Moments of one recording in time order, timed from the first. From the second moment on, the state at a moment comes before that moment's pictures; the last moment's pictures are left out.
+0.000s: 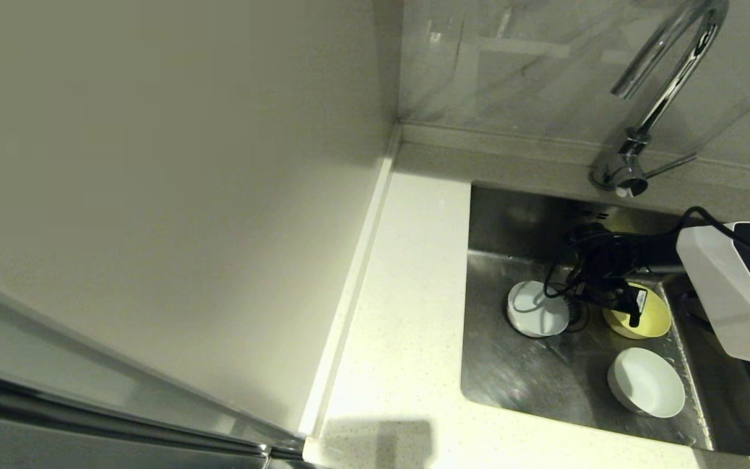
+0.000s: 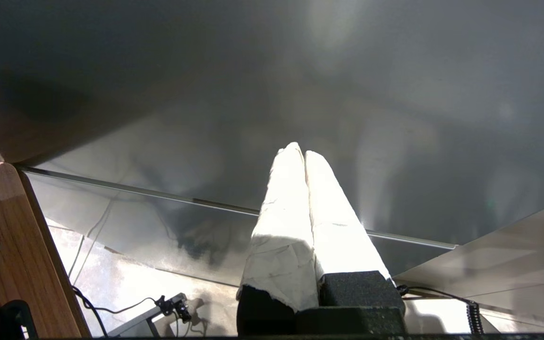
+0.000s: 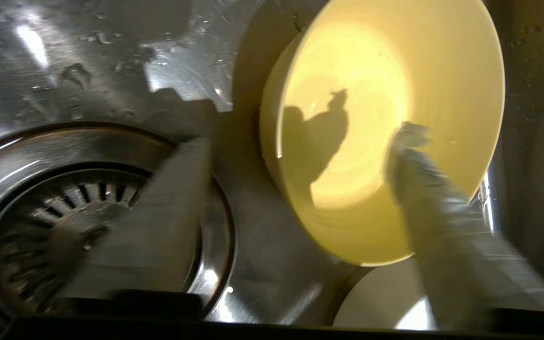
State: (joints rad) left arm 0.00 0.00 0.00 -0.01 0.00 -0.01; right arm -0.05 2.56 -1.98 0.42 -0.63 0.55
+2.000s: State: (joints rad) left arm 0.00 0.00 0.00 -0.01 0.00 -0.01; right arm -0.49 1.93 -1.53 0.62 1.10 0.94
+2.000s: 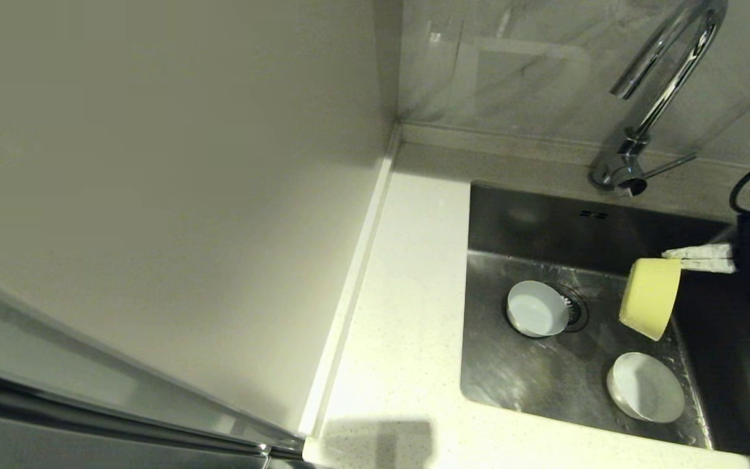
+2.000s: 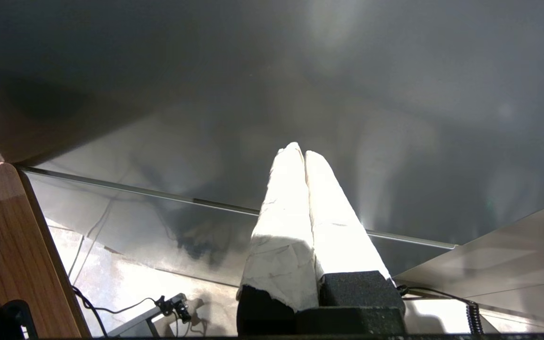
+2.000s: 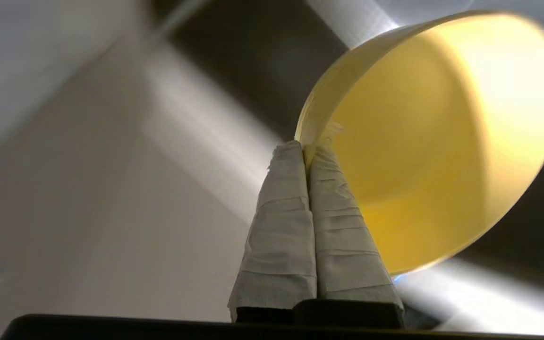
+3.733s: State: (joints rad) left arm 0.00 0.00 0.00 -0.01 0.00 -0.01; right arm -0.40 1.65 -1.81 0.87 0.09 0.24
